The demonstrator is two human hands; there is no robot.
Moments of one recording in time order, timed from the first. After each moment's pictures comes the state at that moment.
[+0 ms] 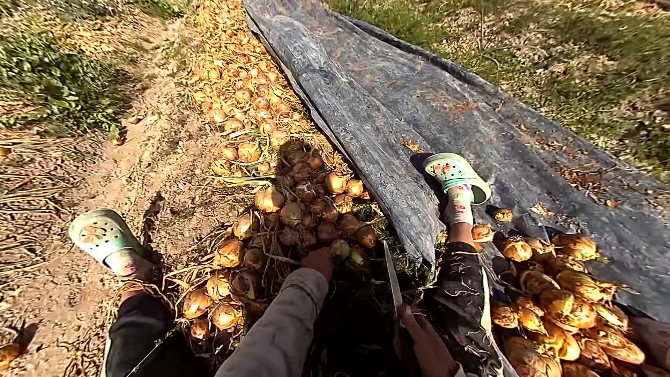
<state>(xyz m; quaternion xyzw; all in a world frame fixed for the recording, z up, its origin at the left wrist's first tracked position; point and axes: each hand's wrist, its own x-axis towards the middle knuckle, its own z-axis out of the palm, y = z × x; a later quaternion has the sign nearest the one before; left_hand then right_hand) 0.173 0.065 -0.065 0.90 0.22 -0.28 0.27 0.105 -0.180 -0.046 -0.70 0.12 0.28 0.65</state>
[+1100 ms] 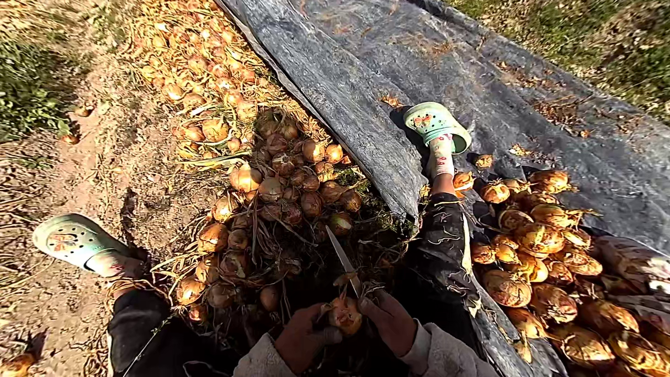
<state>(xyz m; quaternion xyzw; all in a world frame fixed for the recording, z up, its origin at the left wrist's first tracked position) -0.006 0.043 -0.038 0.74 0.06 -0.20 0.64 0.075 -0.169 -0.047 -0.69 -0.07 0.37 0.62</state>
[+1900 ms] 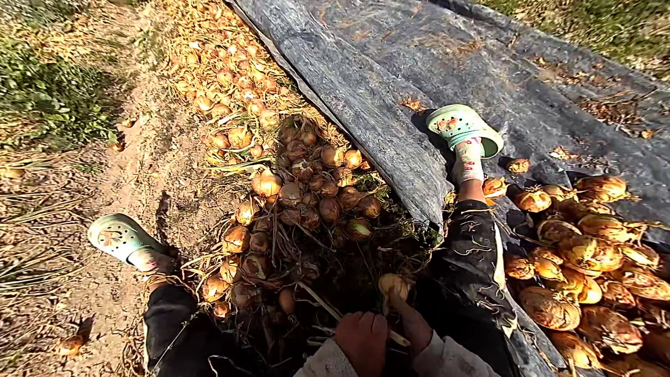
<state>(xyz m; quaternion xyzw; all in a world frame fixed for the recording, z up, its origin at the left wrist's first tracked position) 0.009 -0.031 -0.053 0.97 -0.09 0.07 0.20 0.069 -0.156 -0.069 -0.56 0.24 0.37 0.70</state>
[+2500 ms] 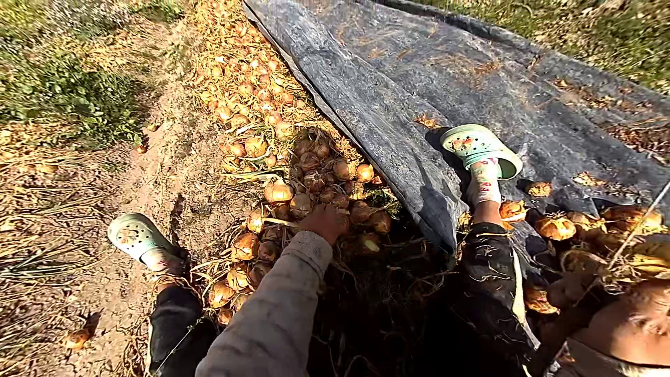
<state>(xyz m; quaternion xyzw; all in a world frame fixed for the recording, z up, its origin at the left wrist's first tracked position) 0.198 0.082 0.015 0.96 0.19 -0.19 0.12 0.184 -0.272 0.001 -0.67 0.08 -0.17 0.71</state>
